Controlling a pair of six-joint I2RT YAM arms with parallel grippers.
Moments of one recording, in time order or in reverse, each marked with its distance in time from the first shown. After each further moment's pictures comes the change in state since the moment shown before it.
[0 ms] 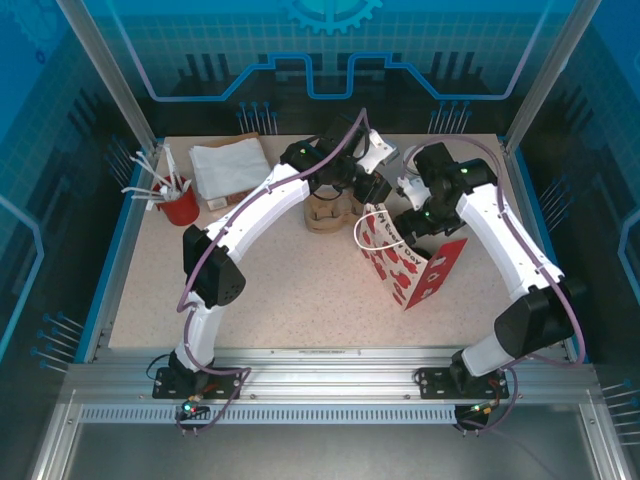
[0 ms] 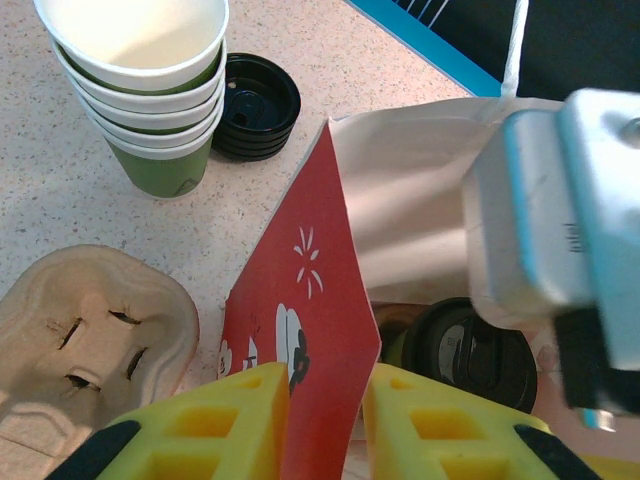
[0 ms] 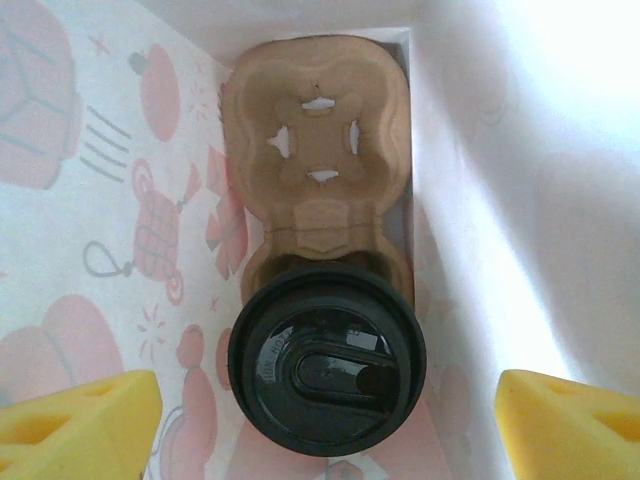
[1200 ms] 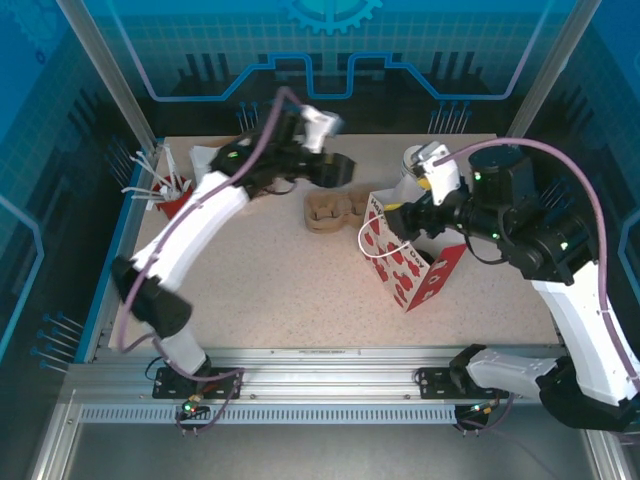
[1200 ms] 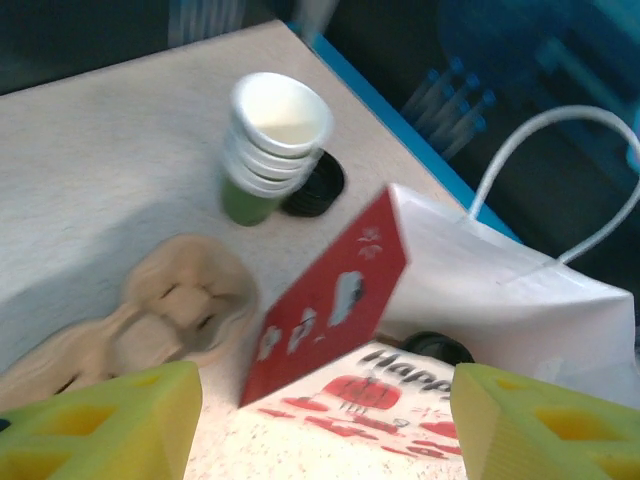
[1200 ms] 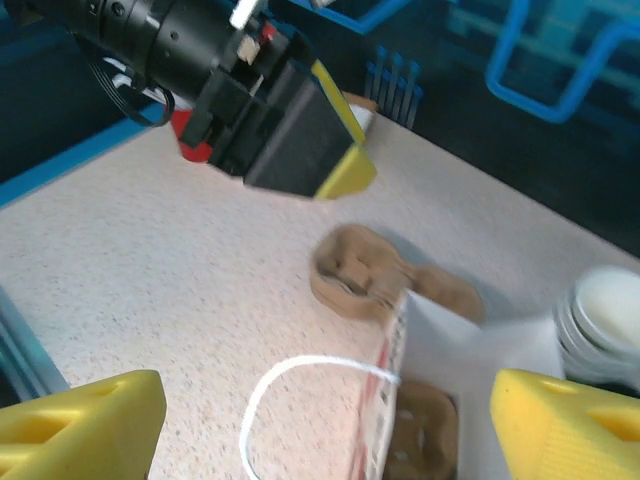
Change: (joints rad) left arm 0.189 -0.481 -0.421 0.181 -0.020 -0.234; right arm 0.323 -0.372 0.191 0.269 -0.016 0.029
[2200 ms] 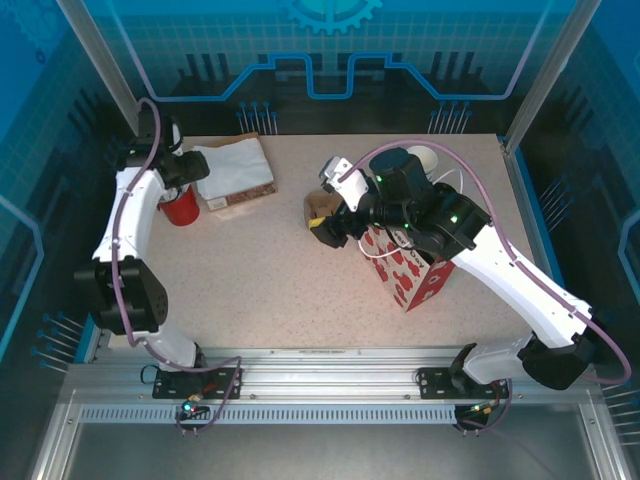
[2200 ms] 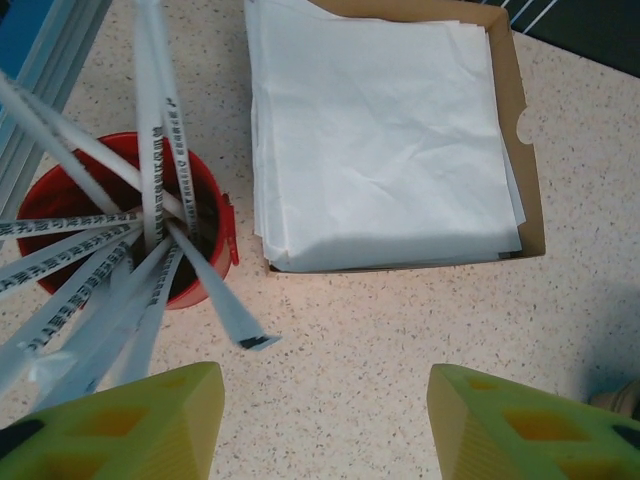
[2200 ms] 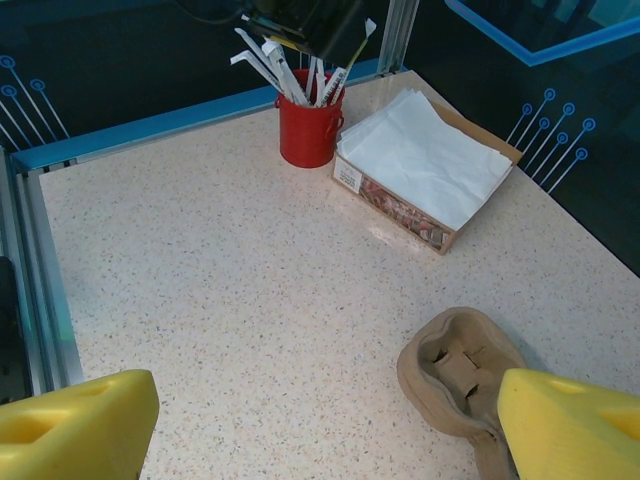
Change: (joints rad) left arm 0.614 0.045 -0.150 -0.175 -0.370 -0.019; right arm 0.180 0.200 -0.149 0.330 -0.056 -0.101
